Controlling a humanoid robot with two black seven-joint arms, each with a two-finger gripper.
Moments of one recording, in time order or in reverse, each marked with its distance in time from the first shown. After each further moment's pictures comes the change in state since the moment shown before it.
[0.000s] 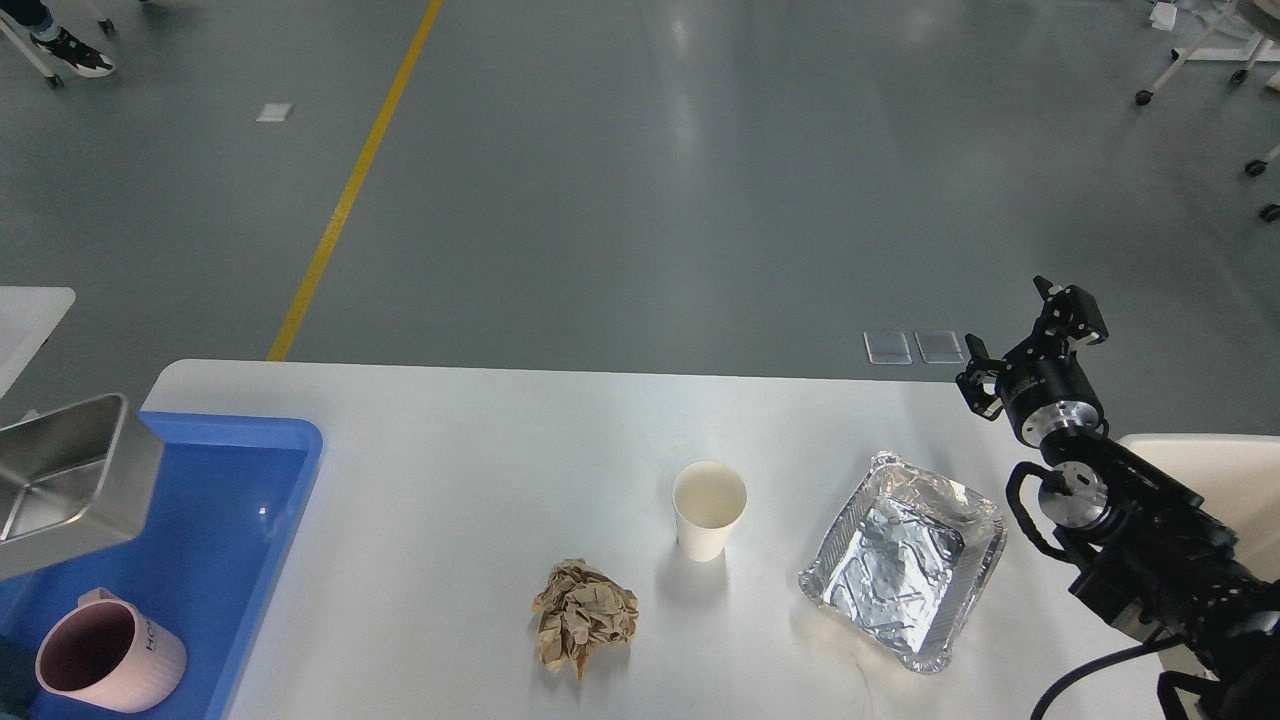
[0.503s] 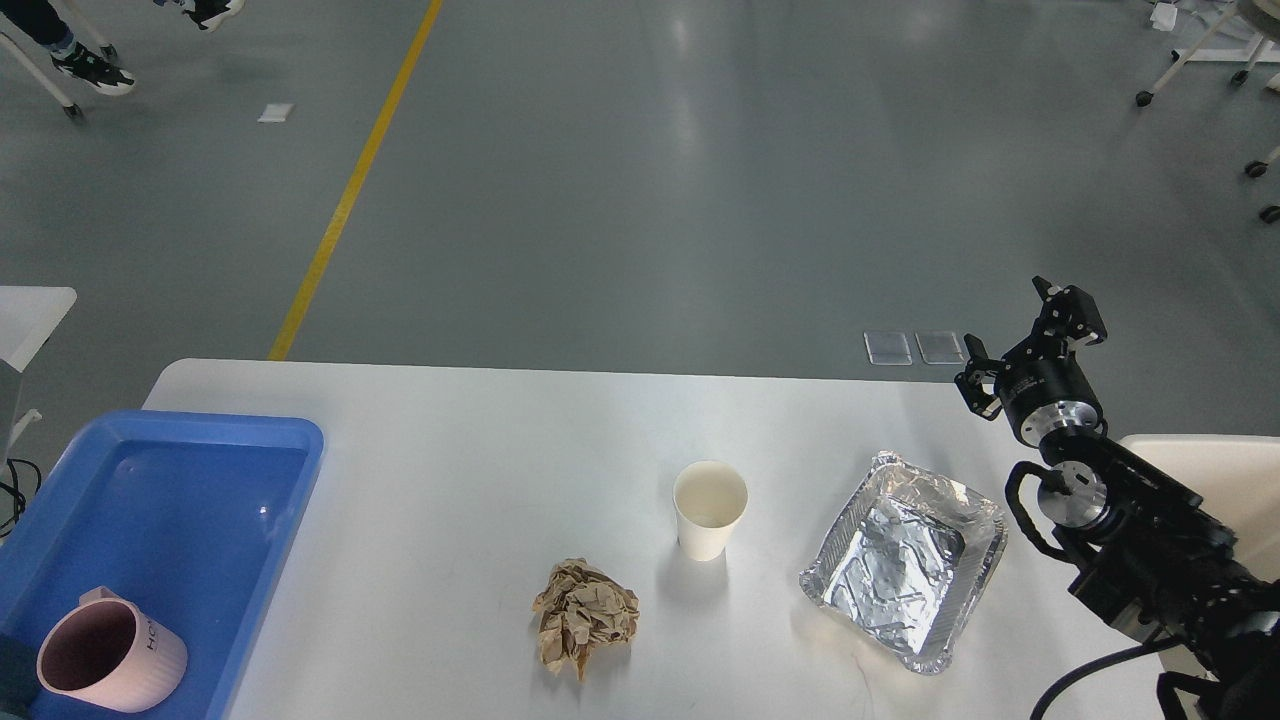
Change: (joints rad) left arm -0.136 0.098 -0.004 0.071 -0.011 -0.072 0.011; right arm 0.000 0.001 0.001 0.002 0.000 -0.001 0.000
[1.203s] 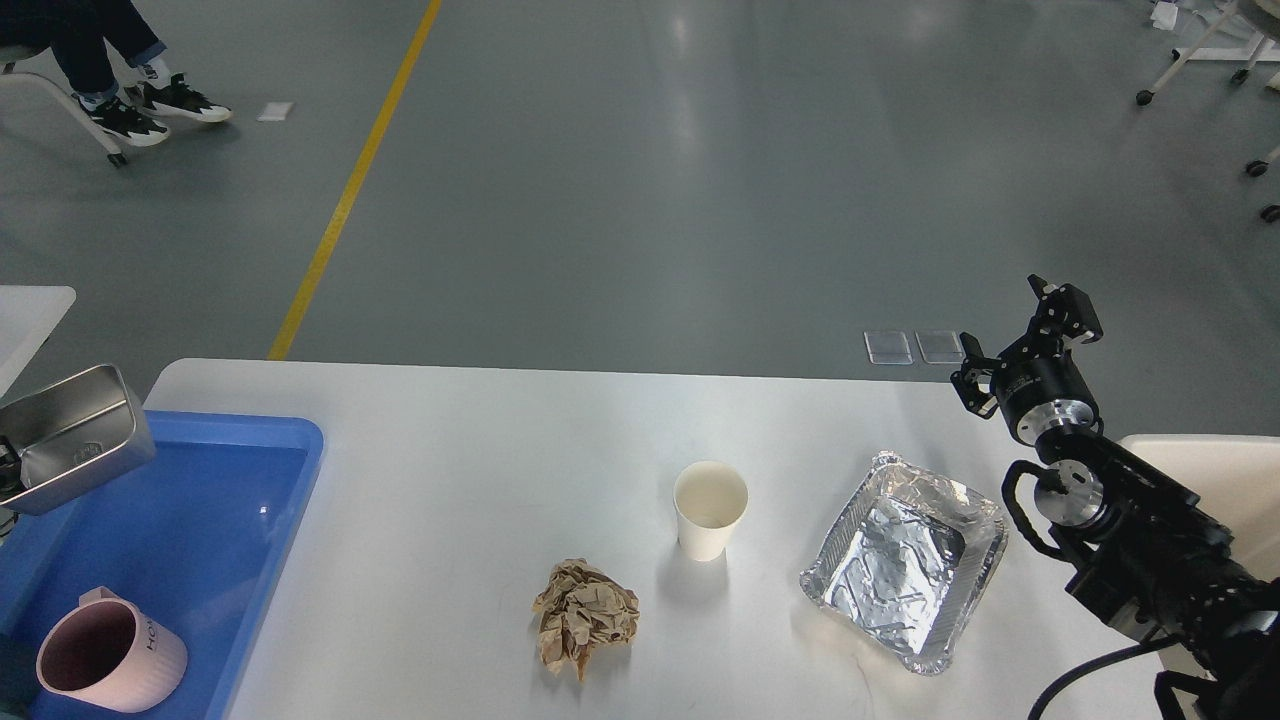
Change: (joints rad) left arm 0.263 -0.801 0.276 0.777 -0.347 0.377 0.044; right arm 0.002 0.003 -0.001 0.007 0.000 0.000 0.000
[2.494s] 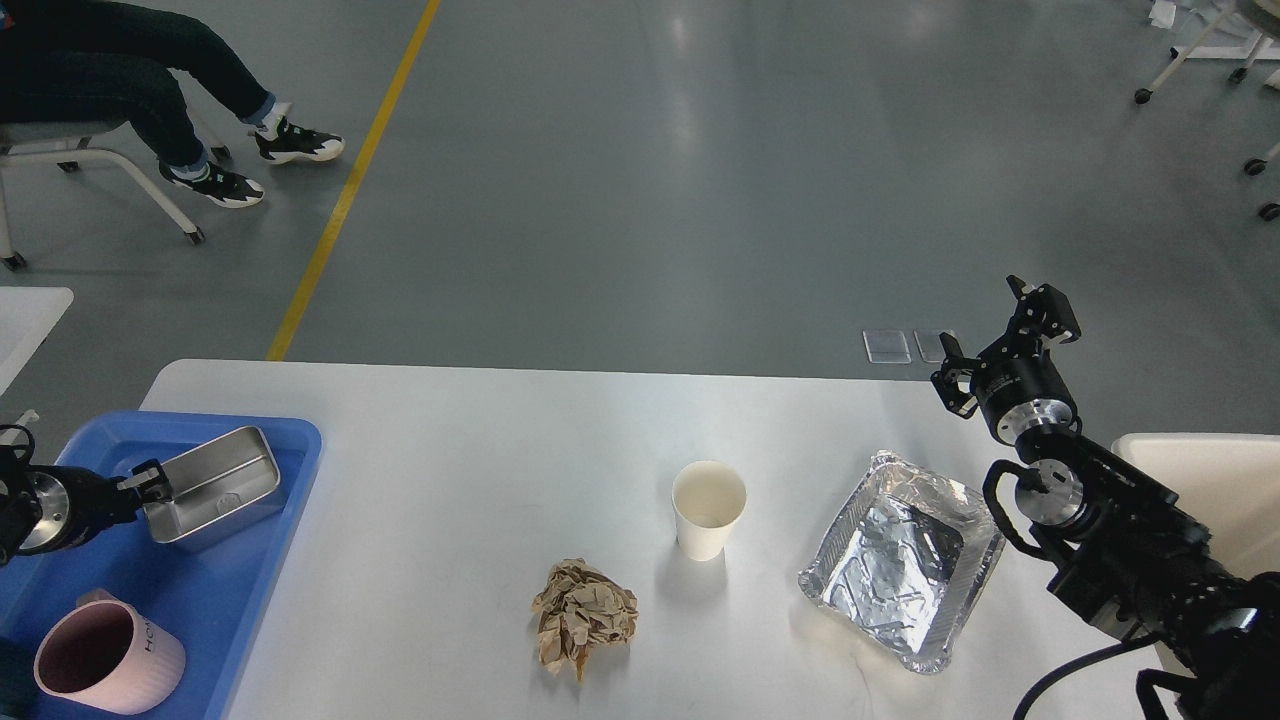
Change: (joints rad) left arm 0.168 -0.469 0.004 0.553 -0.005 -0.071 -0.110; right arm 0.005 0.031 0.000 0.000 0.000 -0.002 0.000
